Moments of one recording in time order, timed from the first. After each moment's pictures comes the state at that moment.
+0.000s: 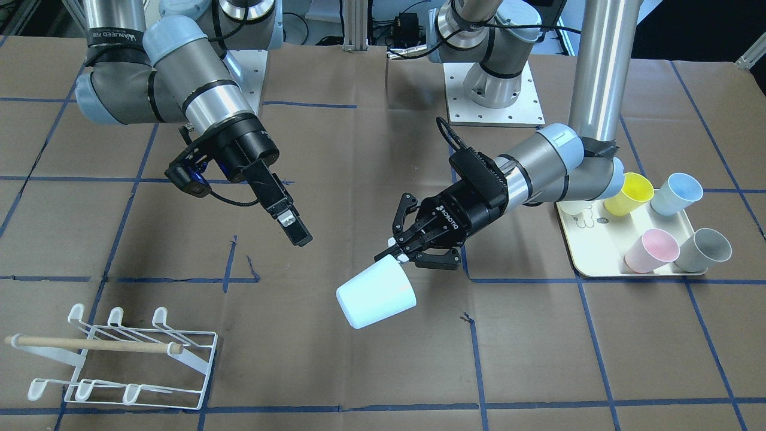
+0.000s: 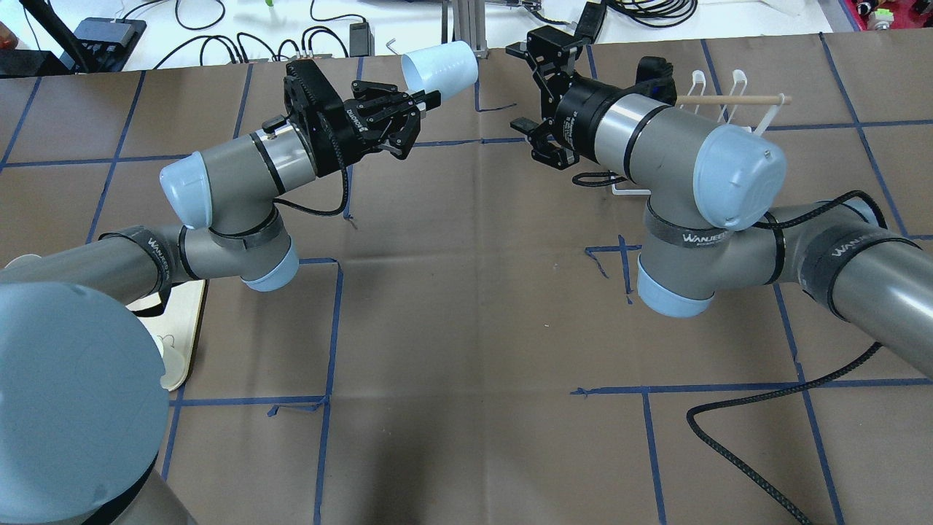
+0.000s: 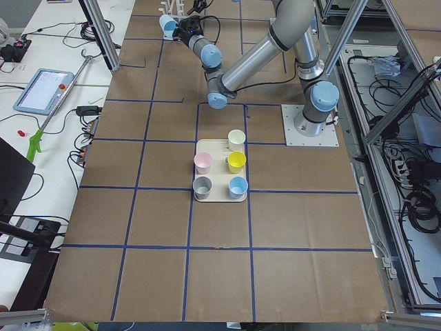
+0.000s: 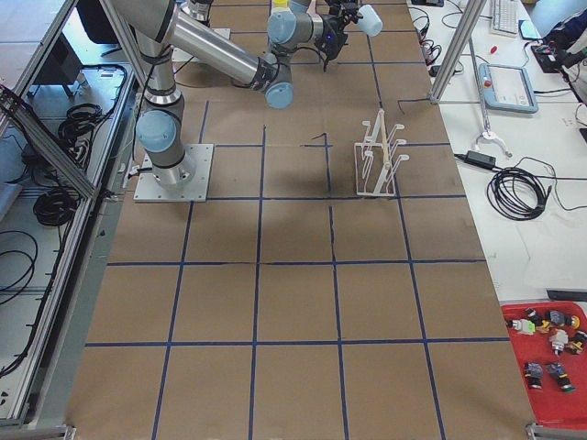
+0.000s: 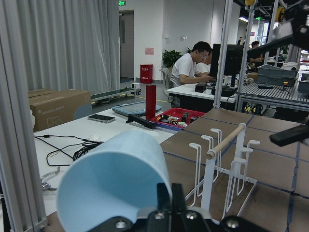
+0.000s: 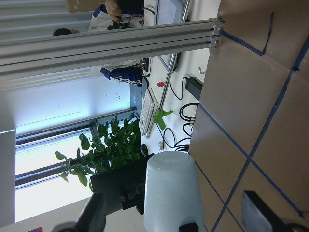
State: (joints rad) left arm -1.51 -2.10 -1.94 0.62 0.51 0.23; right arm 1.66 -1.33 2.04 -3.40 -1.05 1.53
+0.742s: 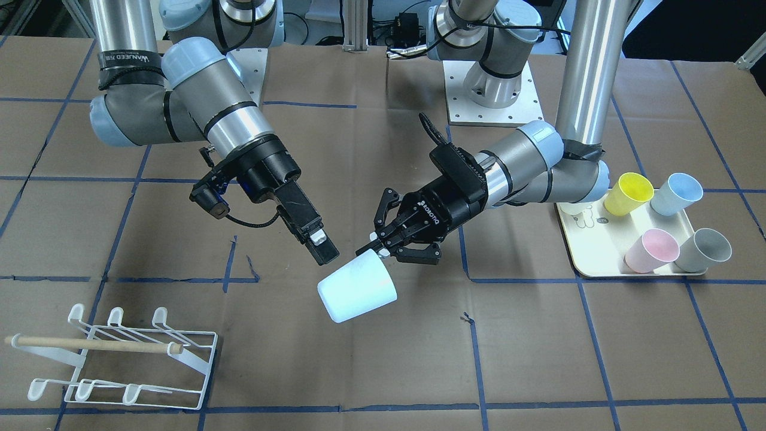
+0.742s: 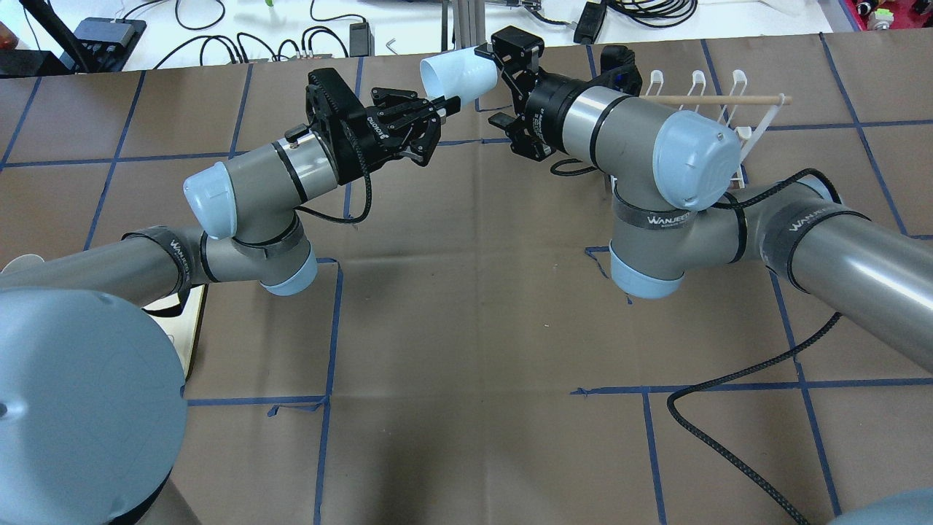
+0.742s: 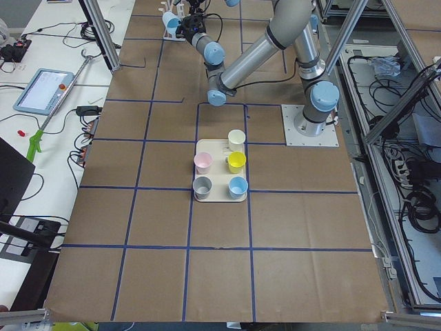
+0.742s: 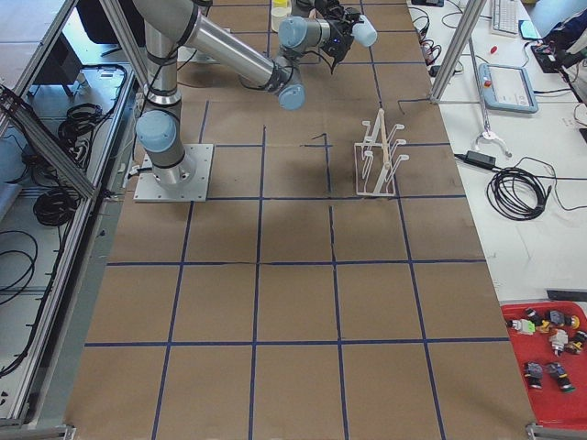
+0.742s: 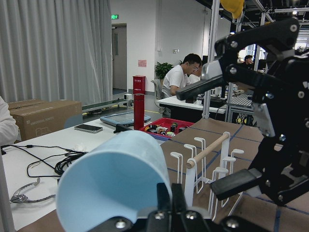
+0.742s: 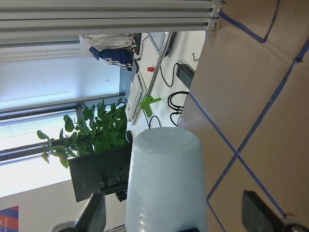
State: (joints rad) left arm -1.56 -2.10 -1.94 0.65 0.56 0.18; right arm 1.71 -1.25 1.95 -3.39 -1.08 1.46
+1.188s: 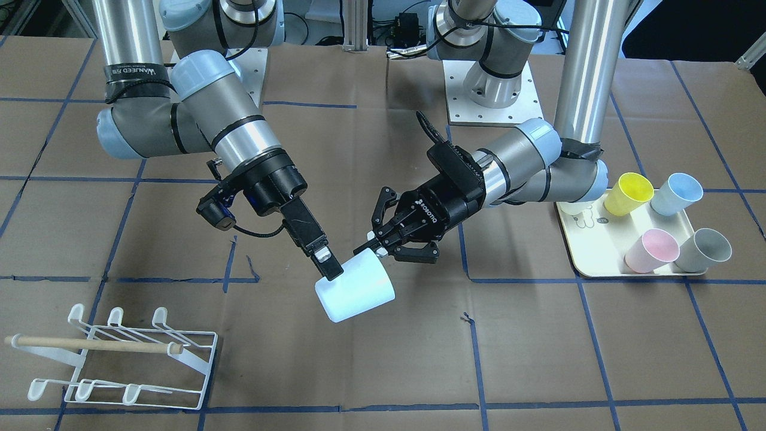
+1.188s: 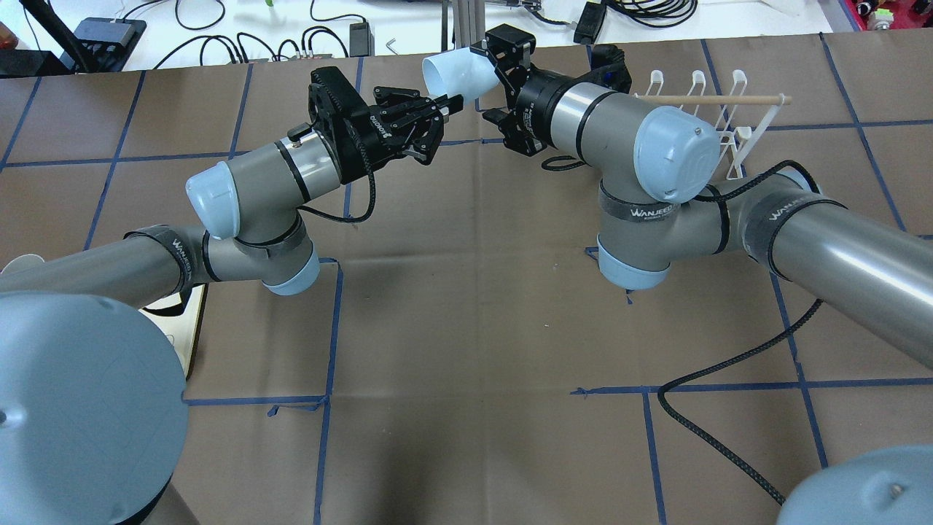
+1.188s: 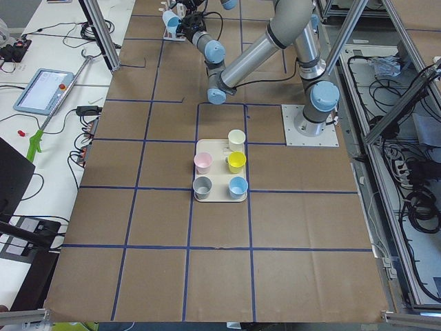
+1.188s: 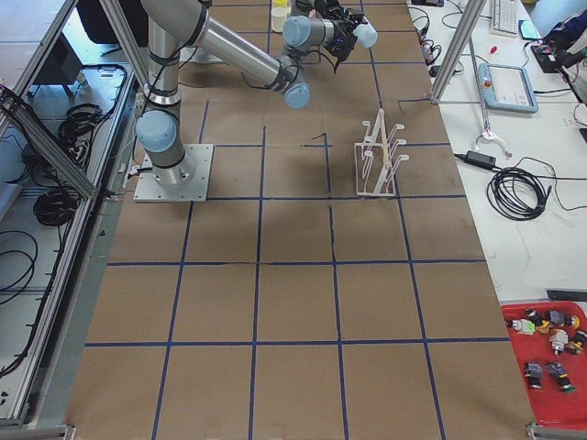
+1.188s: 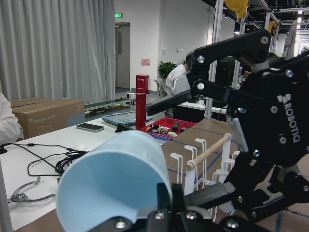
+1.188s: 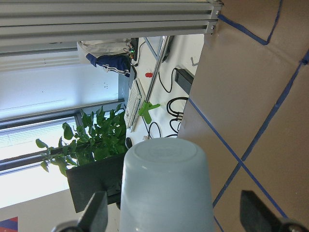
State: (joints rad) left arm -1.56 -2.10 -1.94 0.65 0.57 0.17; right arm 1.72 -1.20 1.91 -3.40 -1.11 1.50
